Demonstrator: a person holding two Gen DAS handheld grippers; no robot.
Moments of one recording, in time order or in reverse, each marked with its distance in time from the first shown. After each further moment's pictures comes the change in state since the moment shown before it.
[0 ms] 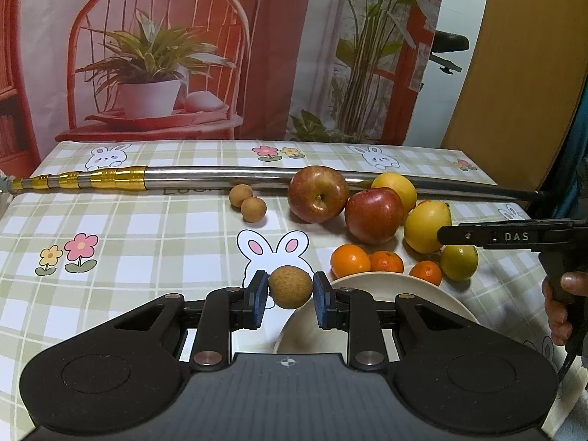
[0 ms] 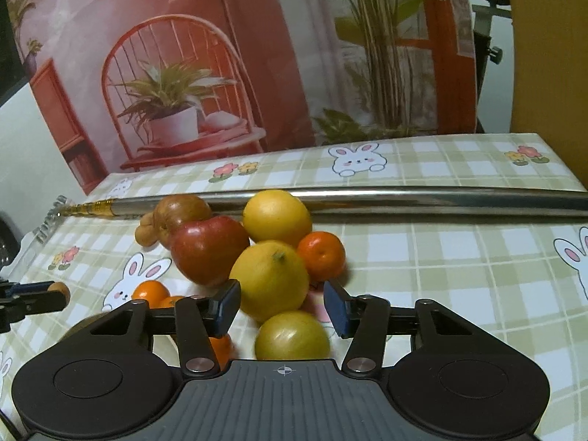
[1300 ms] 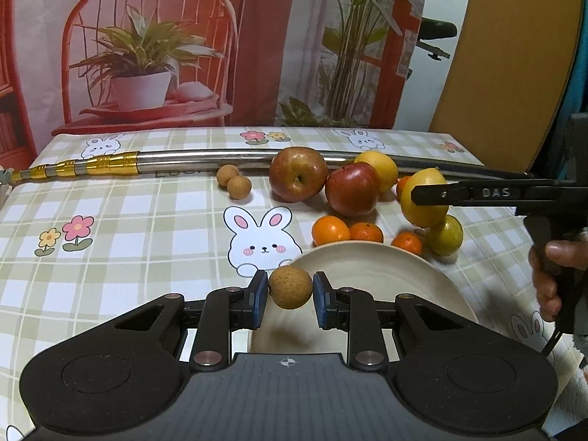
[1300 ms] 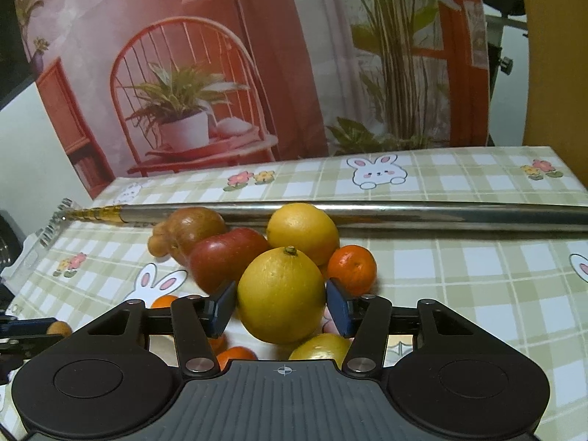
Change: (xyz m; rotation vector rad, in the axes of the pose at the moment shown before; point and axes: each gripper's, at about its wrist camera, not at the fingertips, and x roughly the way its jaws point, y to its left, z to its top) left arm -0.015 -0.010 -0.017 0.026 0.032 -0.019; right arm -0.003 0.021 0.005 -0.005 -0.048 0.010
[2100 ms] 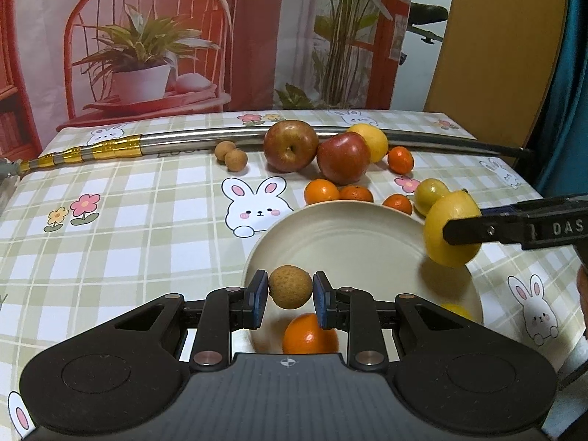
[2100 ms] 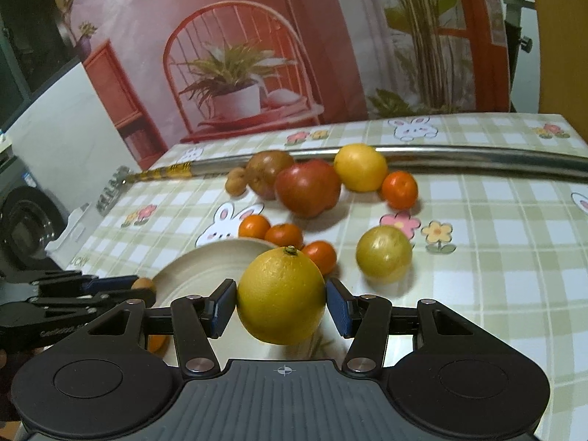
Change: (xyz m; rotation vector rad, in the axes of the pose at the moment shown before) left arm -0.013 -0.011 -0.027 0.035 0.022 0.026; right arm -0.066 0.036 -0.049 -0.010 0.100 0.121
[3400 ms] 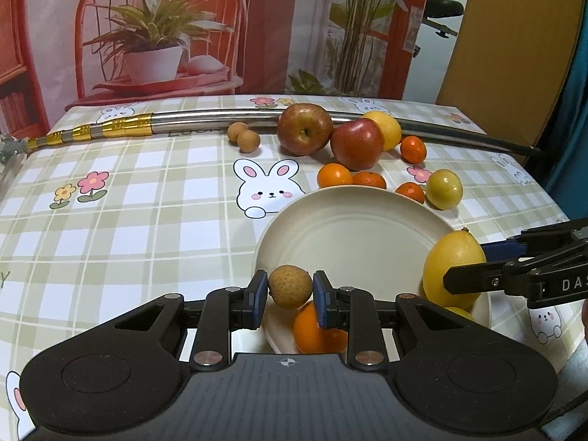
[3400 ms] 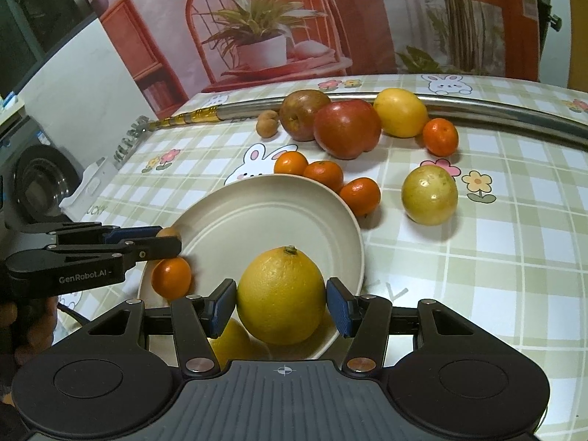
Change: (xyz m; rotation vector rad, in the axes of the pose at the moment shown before) left arm 0.003 0.003 -0.006 -0.050 0.043 0.017; right arm 0.012 0.019 -0.019 -0.027 0.139 0.046
